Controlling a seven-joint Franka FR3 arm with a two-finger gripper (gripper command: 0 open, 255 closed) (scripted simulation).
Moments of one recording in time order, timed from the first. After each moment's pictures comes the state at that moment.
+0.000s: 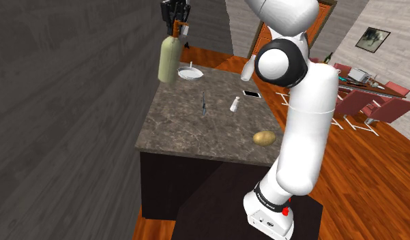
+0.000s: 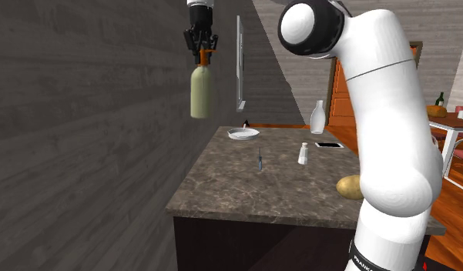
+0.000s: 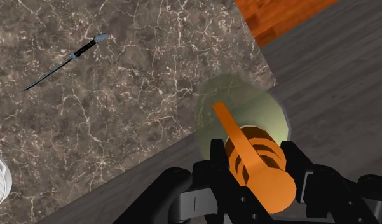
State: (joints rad) arm 0.04 0.38 -0.01 -0.80 0.02 1.16 -0.09
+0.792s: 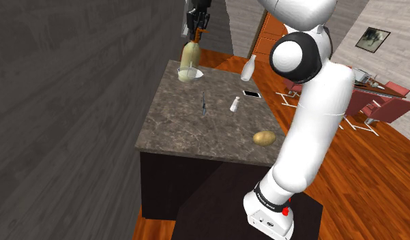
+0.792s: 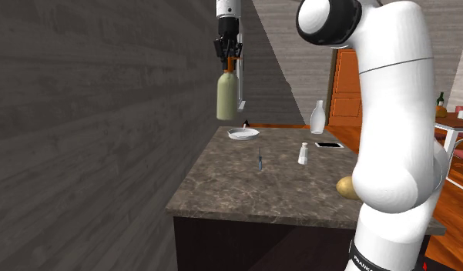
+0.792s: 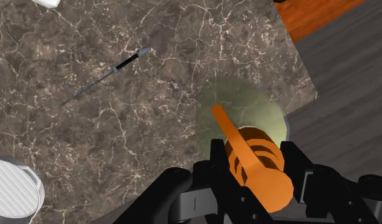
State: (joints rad) arm -0.10 0.26 -0.06 -1.04 0.03 1.27 -0.28
